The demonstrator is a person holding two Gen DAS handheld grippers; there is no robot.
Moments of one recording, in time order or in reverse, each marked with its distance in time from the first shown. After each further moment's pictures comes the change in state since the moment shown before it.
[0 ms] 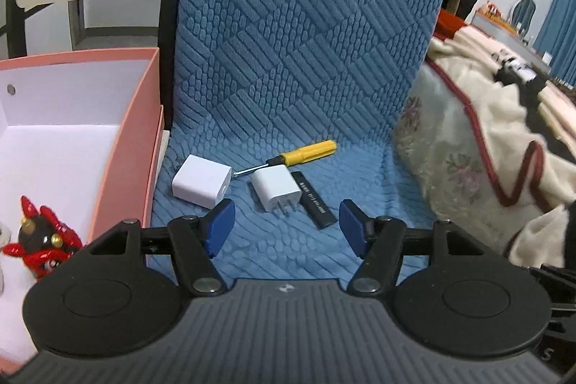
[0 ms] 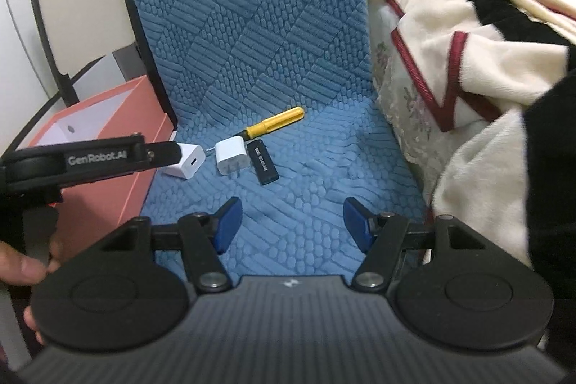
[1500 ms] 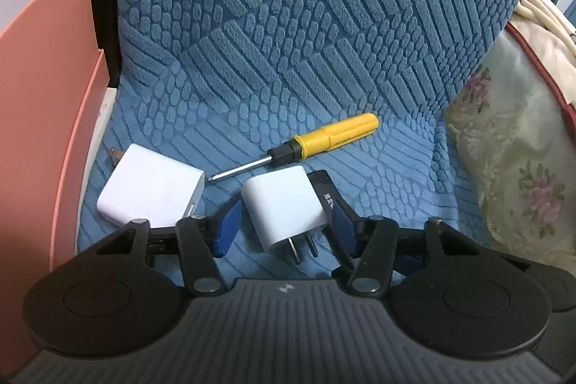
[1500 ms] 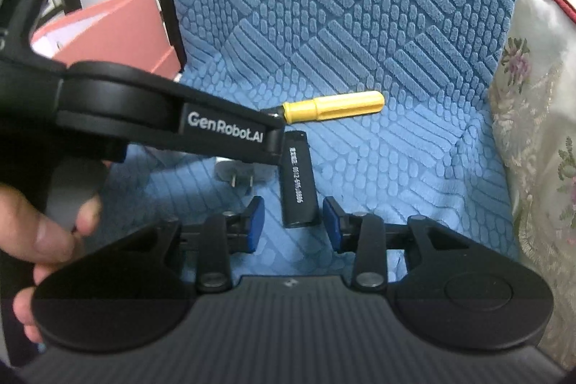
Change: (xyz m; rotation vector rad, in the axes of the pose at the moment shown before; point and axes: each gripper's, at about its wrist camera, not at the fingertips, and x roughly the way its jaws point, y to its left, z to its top) left arm 0.148 0.012 0.032 -0.075 0.230 -0.015; right arm 0.159 0.032 0.033 -0.284 0.187 0.072
